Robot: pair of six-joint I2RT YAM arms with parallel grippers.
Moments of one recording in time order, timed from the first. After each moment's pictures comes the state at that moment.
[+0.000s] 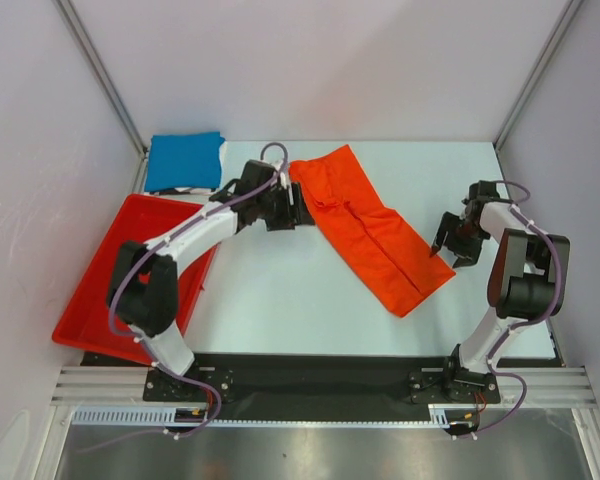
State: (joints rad) left arm -0.45 1.74 1.32 -0.35 0.32 -0.55; right arm -0.18 1.77 1.17 -0.69 -0.14 0.25
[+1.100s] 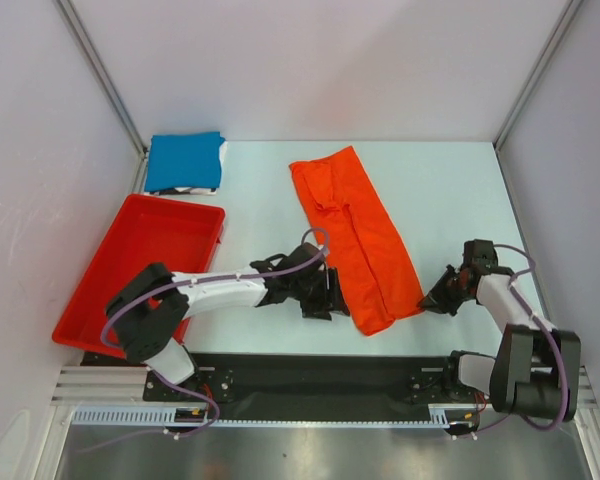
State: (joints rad) left arm -0.93 1.58 0.87 -0.18 0.28 -1.01; right arm -0.14 1.23 0.56 -0.61 -0.33 0.61
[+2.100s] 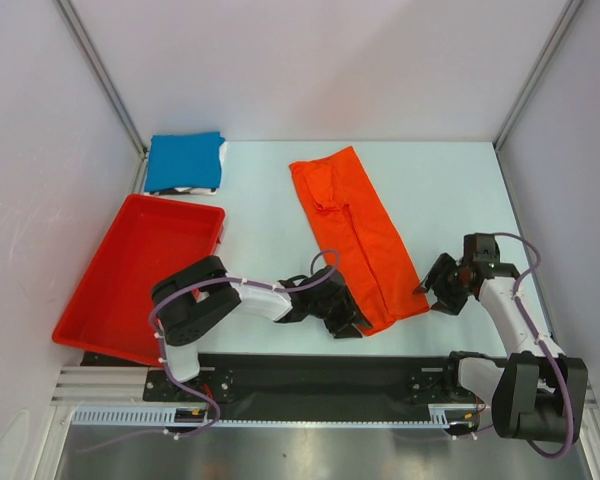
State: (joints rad) left arm -1.06 1.84 0.85 0.18 0.30 -1.53; right arm -0.09 1.07 0.63 -0.73 -0.27 0.59
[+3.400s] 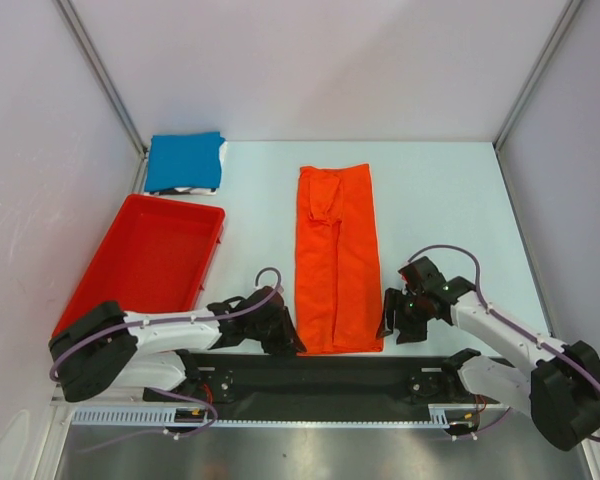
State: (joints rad) left arm -0.99 1.26 0.37 -0.06 0.21 -1.26; right arm 0.49 1.07 0.54 -0.72 -0.27 0.65
